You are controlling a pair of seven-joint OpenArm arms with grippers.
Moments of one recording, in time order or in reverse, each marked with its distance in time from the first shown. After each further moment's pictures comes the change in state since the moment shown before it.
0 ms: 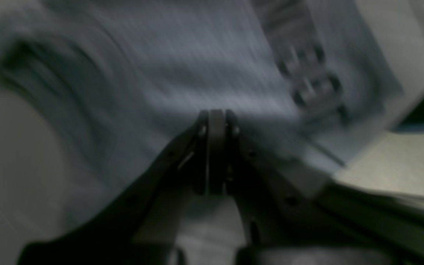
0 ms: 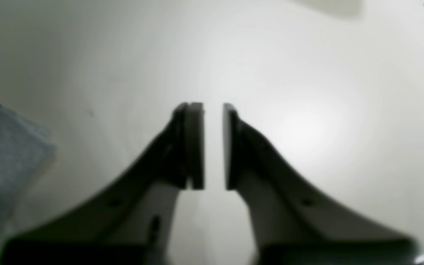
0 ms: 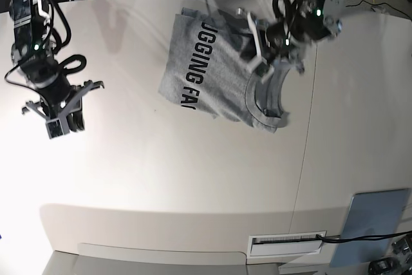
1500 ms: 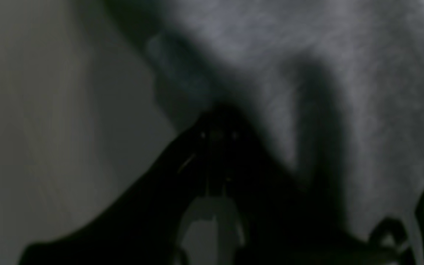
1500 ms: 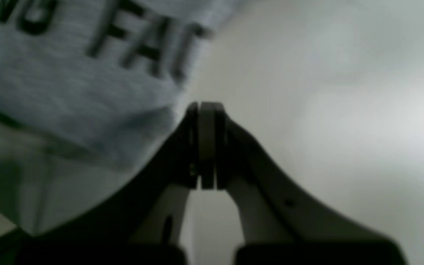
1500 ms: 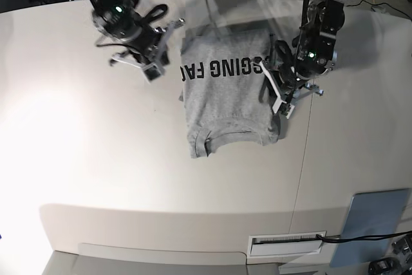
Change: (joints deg) left arm -15.1 -0.3 -0.1 -25.8 6.0 13.6 -13.2; right arm -8.4 -14.4 -24.2 -0.2 -15.5 -3.8 -2.9
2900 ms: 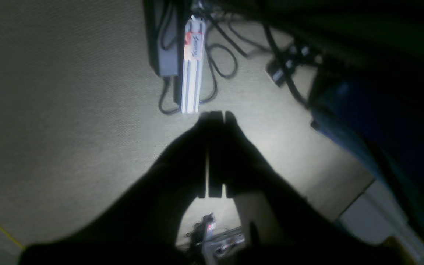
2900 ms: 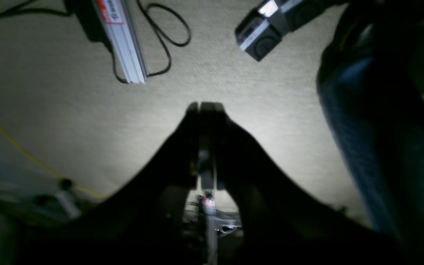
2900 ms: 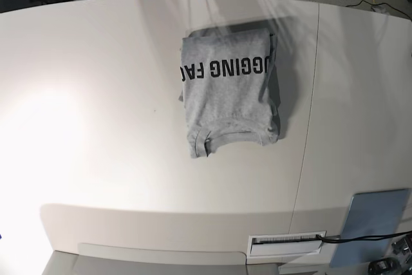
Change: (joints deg) left arm 16.7 6.6 -22.1 -57.3 0.0 -22.6 -24.7; right arm -4.5 -11.4 34.0 -73.5 -12.7 18.9 24.8
